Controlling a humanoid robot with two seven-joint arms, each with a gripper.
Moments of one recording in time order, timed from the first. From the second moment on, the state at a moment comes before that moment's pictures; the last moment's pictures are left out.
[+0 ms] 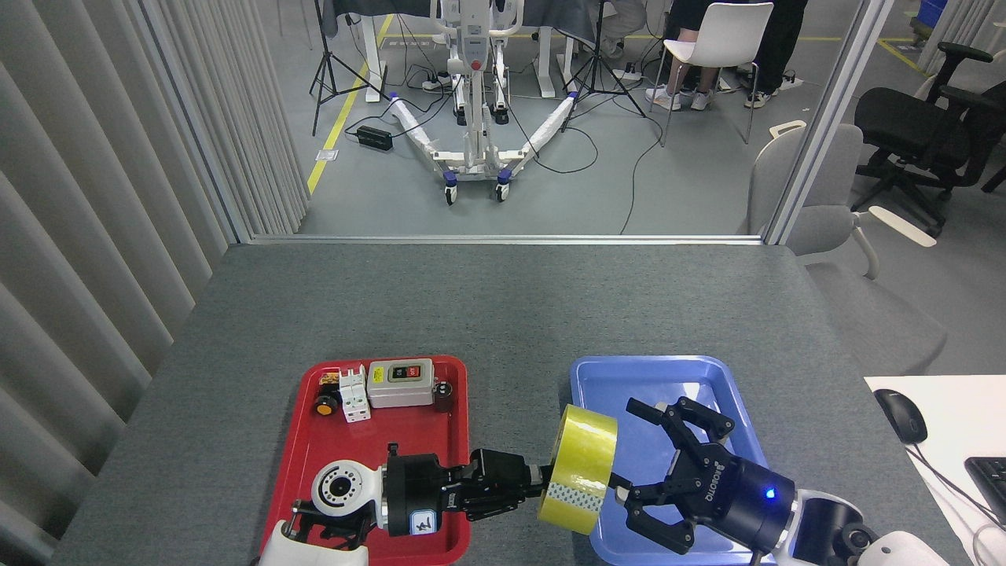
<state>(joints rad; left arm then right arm) -0.25 -0.11 -0.11 -1.49 -0.15 0.03 -1.30 -0.22 -0.60 0.52 -1.65 1.04 -0.54 -0.19</state>
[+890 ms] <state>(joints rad) -0.24 -0.10 -0.10 -1.48 -0.15 0.00 -1.30 -0.29 -0.48 0.59 -1.56 1.06 -0.56 -0.19</state>
